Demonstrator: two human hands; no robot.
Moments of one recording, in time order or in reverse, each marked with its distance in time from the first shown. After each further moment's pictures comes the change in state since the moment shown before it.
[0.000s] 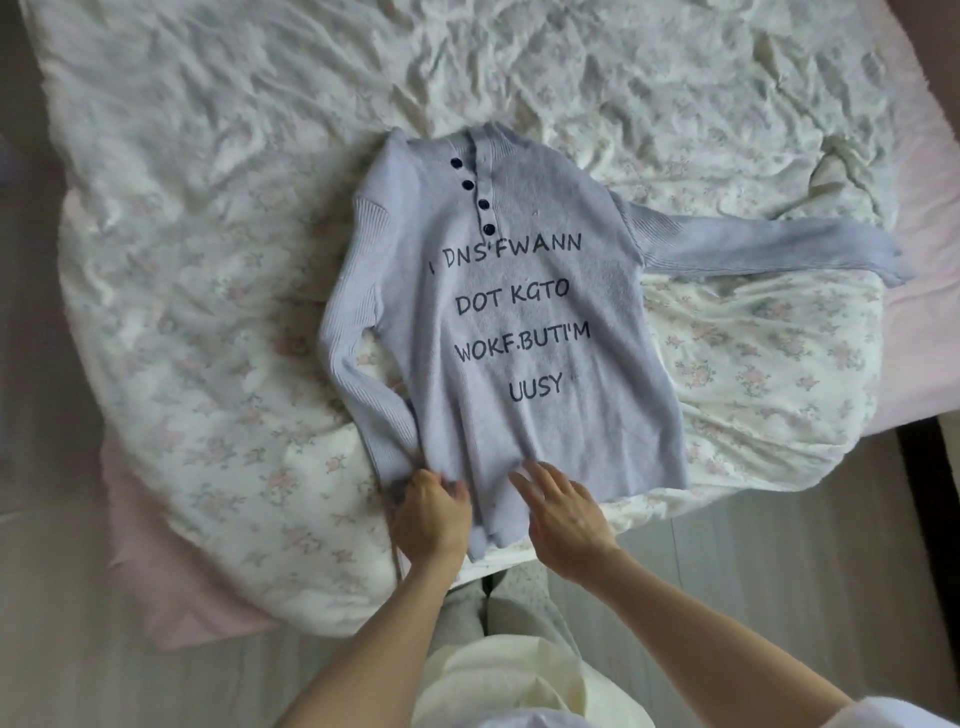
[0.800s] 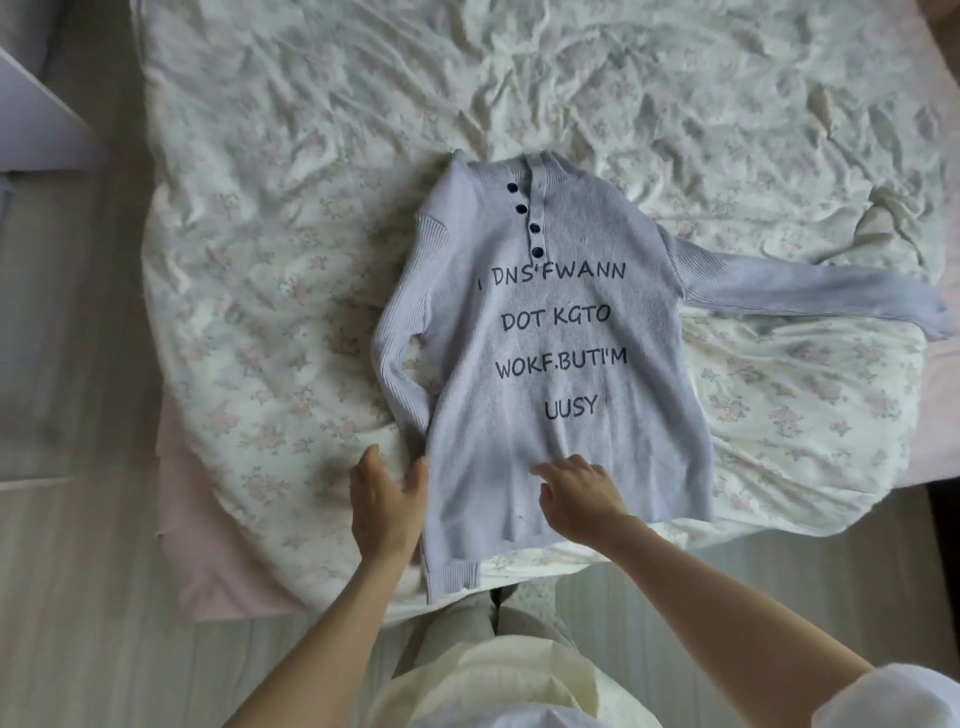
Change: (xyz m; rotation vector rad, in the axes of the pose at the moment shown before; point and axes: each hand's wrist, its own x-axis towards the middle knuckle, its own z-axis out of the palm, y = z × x) left_hand 0.029 -0.049 -0.051 -0.288 0.207 -0.016; right_hand 0.034 -0.012 -0.047 0.036 -0.123 0.067
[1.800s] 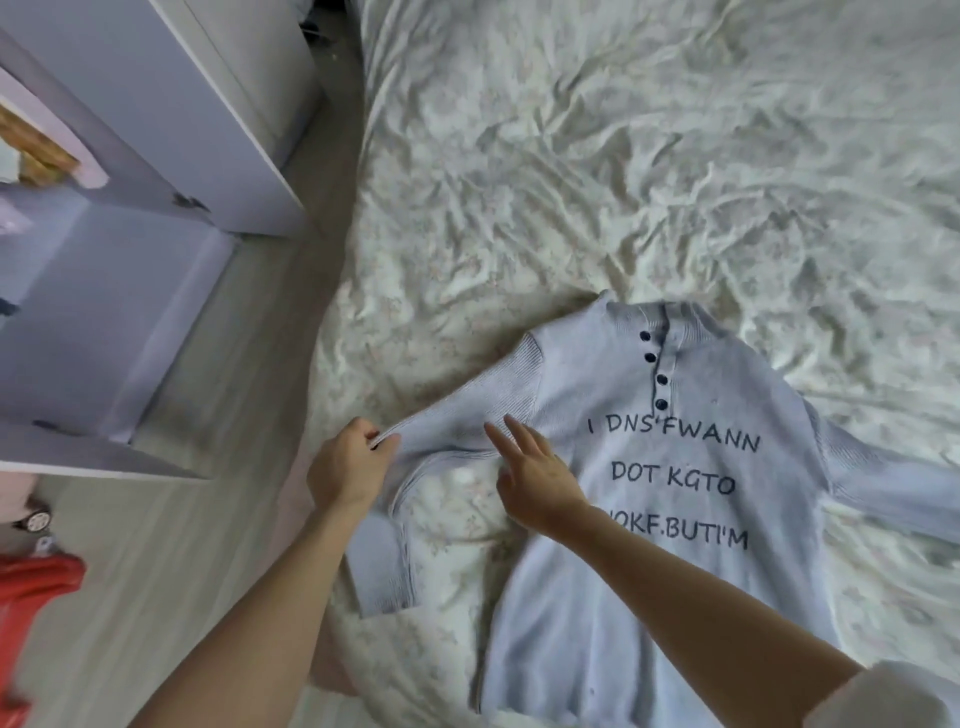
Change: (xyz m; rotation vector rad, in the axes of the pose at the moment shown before) left_hand 0.138 0.060 -0.153 0.271 0.239 -0.026; right_hand 0.126 -0.134 -0.126 0.167 0.122 -0.422
